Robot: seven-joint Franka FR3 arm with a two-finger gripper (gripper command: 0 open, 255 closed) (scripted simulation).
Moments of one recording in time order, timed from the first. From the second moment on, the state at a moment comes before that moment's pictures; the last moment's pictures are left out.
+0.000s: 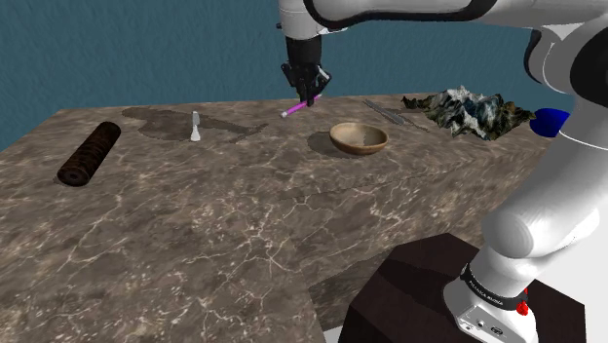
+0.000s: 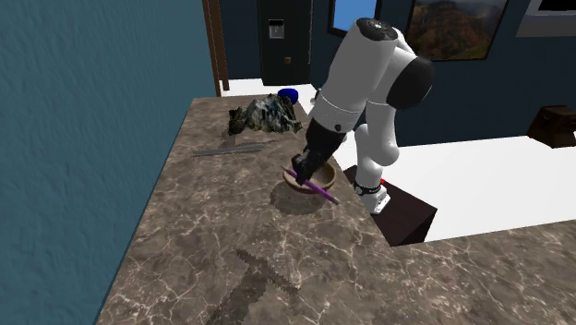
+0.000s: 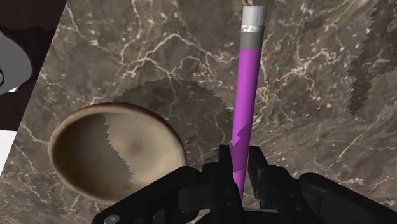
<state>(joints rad) -0.46 0.05 0.93 -1.51 -0.37 1.53 1.89</state>
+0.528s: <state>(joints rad) -0.51 -0.35 0.71 -1.81 -0.10 1.62 1.63</state>
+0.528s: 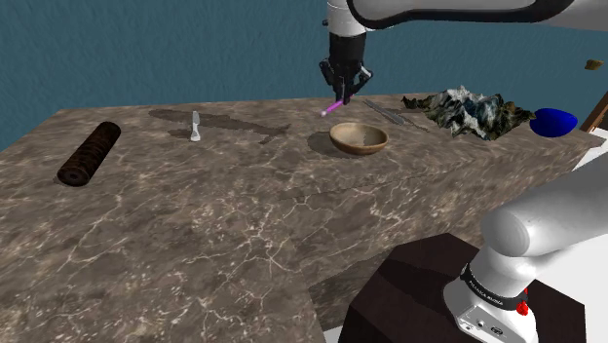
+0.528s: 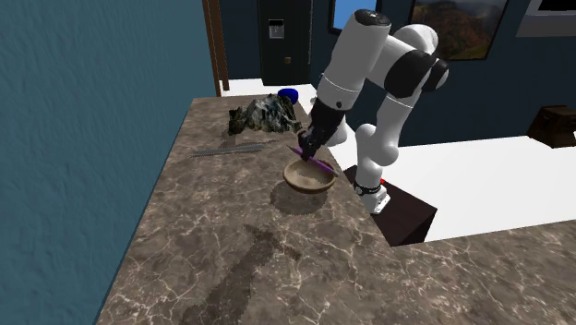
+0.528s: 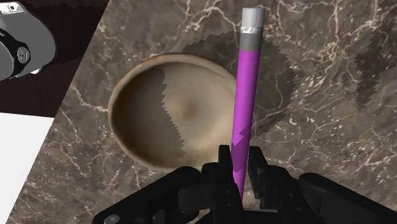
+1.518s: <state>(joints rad) -0.44 -0.63 0.52 -2.15 -0.01 1.72 1.46</state>
